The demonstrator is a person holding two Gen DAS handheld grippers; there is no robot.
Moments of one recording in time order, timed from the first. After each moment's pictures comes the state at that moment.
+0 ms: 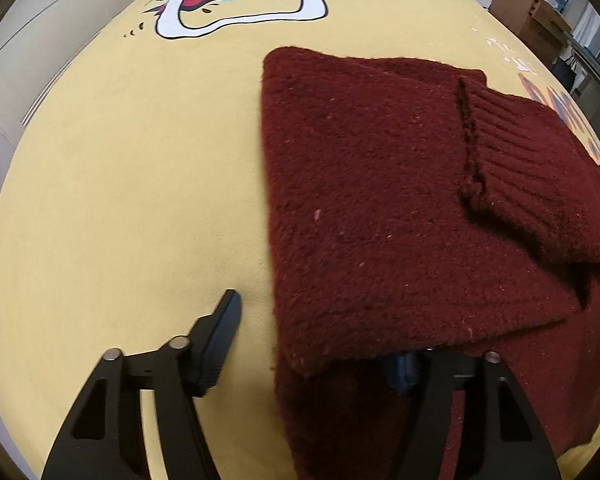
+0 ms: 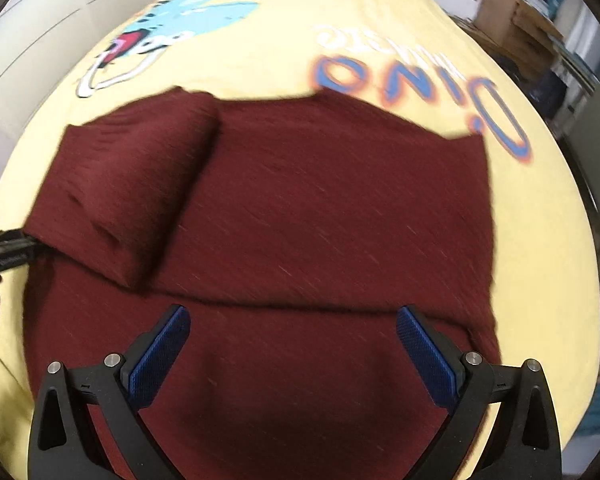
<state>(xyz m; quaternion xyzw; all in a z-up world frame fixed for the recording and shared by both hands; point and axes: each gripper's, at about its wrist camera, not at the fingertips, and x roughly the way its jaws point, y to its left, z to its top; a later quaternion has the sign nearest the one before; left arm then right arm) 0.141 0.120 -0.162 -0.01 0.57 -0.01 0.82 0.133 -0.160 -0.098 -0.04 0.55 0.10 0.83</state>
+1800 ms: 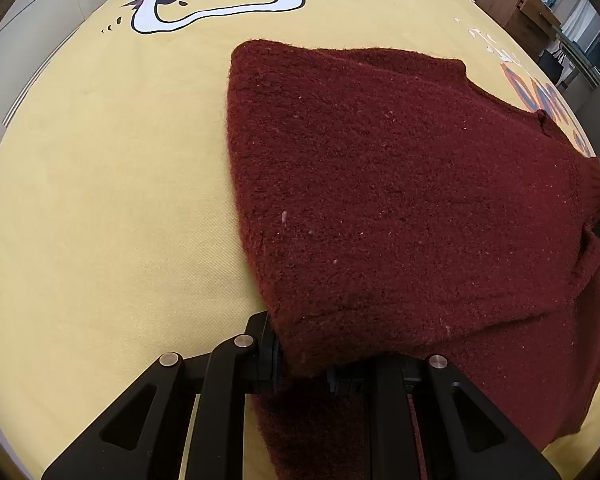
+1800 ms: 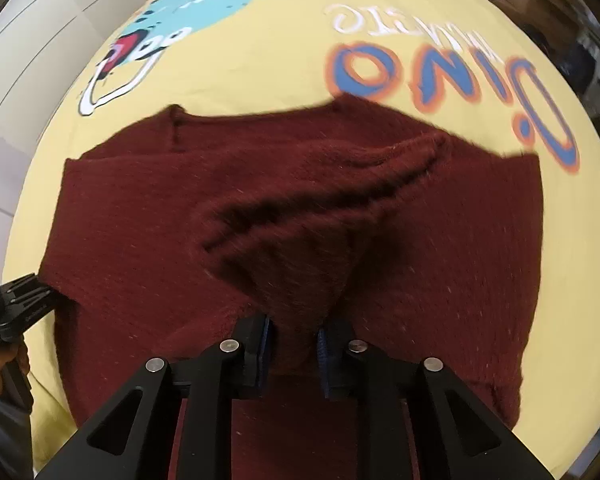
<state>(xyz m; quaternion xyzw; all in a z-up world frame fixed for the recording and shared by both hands) 0.139 0.126 -0.161 -0.02 0.59 -0.04 0.81 0.192 -0.183 -0.117 0.03 0.61 0.13 0.78</state>
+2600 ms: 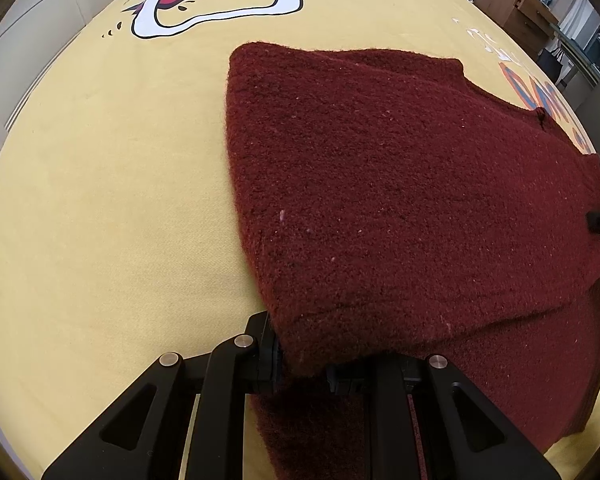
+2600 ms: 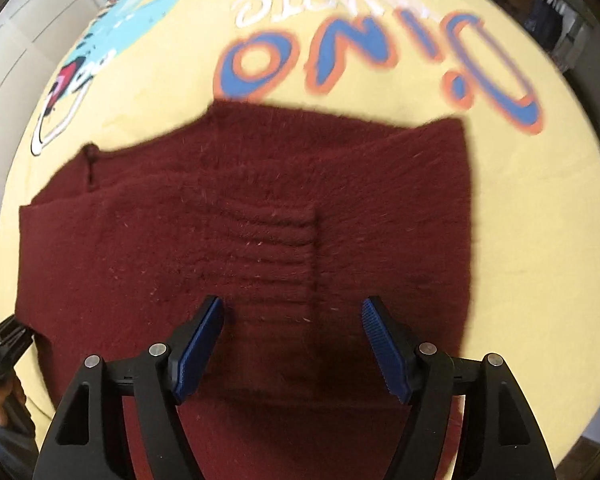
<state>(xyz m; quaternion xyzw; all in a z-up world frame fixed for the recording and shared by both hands) 0.129 0.124 -0.161 -0.02 0.58 -0.04 0.81 0.221 -0.240 -0.147 0.06 0.65 0.08 0.75</state>
